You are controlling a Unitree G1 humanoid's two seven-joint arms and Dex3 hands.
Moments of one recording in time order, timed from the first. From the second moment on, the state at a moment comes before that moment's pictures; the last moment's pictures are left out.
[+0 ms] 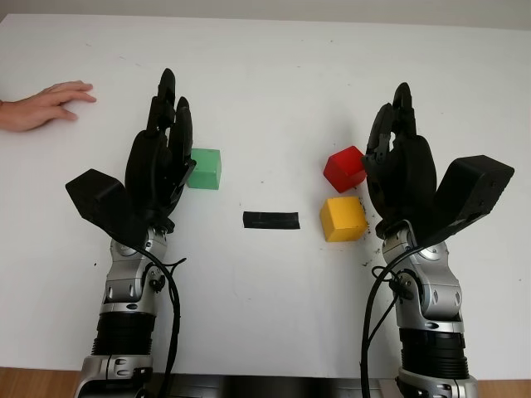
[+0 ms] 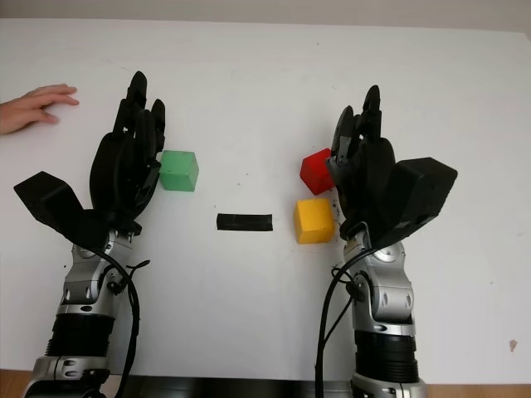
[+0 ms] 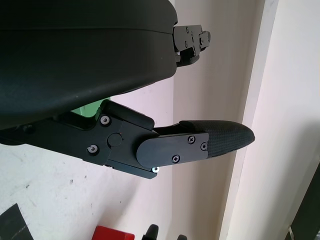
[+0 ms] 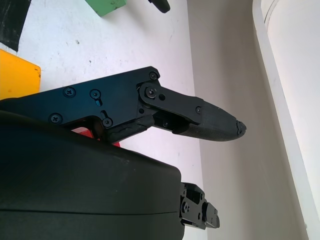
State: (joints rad) left arm -0.45 0.10 0.15 0.22 -0.24 -0.12 -0.19; right arm -0.37 -0.03 -0.14 -0.08 0.17 0.24 -0.02
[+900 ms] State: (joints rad) left arm -0.51 0.18 0.17 0.25 -0.19 -0.13 -0.19; right arm -0.66 -0.53 -0.15 0.20 0.01 0.09 0.33
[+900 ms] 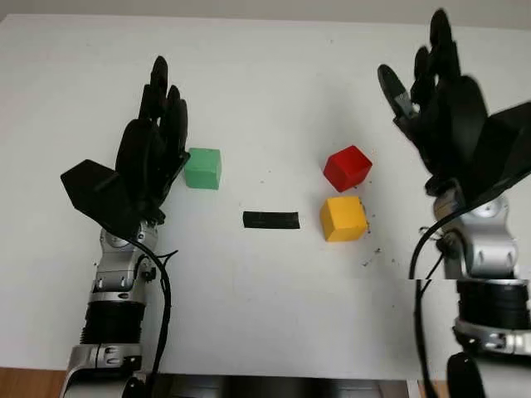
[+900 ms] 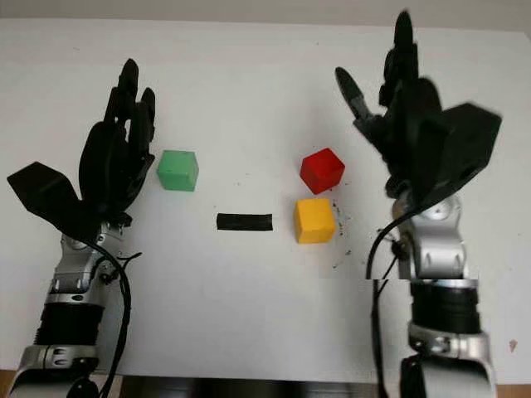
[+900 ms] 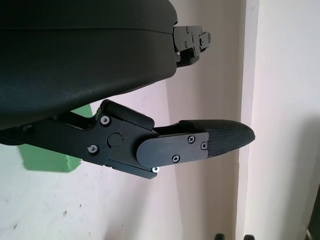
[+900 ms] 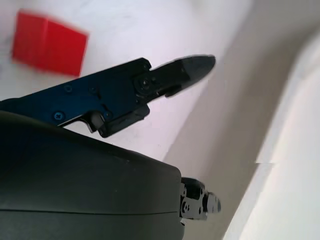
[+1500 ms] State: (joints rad) left arm -0.51 0.17 0.17 0.25 -0.19 -0.13 -0.19; right arm -0.93 -0.80 0.18 0.51 -0.42 -0.20 0.63
